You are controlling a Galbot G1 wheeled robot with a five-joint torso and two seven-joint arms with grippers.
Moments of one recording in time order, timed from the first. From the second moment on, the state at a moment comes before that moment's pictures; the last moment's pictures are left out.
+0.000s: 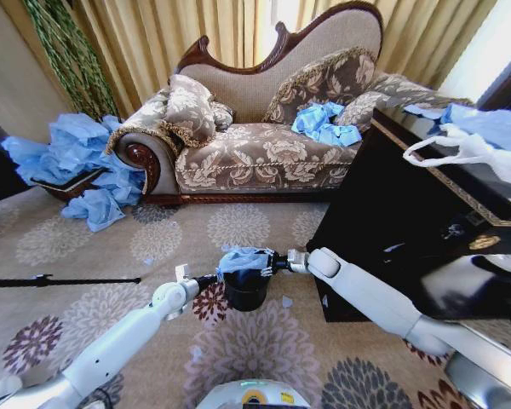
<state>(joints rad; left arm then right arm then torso) 0.87 -0.83 0.09 -1.57 -1.38 0.35 -0.16 -0.35 0.95 -0.51 1.37 0.21 -0.05 -0.64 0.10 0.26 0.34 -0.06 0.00</state>
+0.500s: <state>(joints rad) 0.88 -0.83 0.08 -1.57 -1.39 0.35 -0.15 -0.37 0.94 -0.51 1.38 0.17 -0.07 -0.61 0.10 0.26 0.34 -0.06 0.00</state>
